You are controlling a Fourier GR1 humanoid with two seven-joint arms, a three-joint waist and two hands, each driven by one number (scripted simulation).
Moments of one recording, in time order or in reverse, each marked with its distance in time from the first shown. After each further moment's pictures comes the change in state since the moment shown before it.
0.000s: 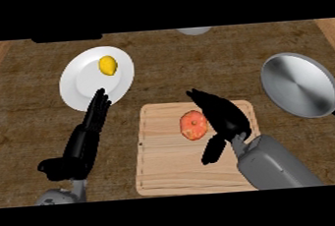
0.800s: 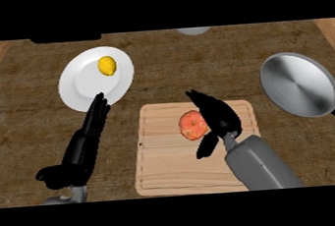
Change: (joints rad) left arm 0.062 -0.075 0.057 -0.049 -0.092 -0.060 0.026; right arm 0.032 0.156 -0.154 0.189 0.189 -0.014 -0.146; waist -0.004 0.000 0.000
